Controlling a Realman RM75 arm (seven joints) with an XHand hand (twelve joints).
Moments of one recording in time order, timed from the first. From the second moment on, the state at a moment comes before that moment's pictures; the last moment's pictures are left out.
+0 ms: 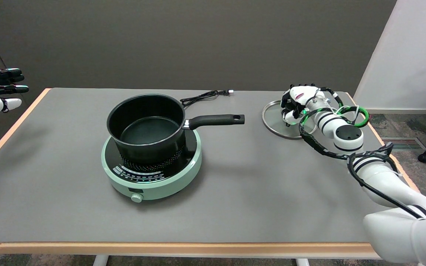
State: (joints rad) arm 0.53 -1.16 -1.50 0.83 -1.56 0.04 1.85
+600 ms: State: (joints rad) arm 0.52 -1.16 -1.51 0.85 -1.56 0.04 1.85
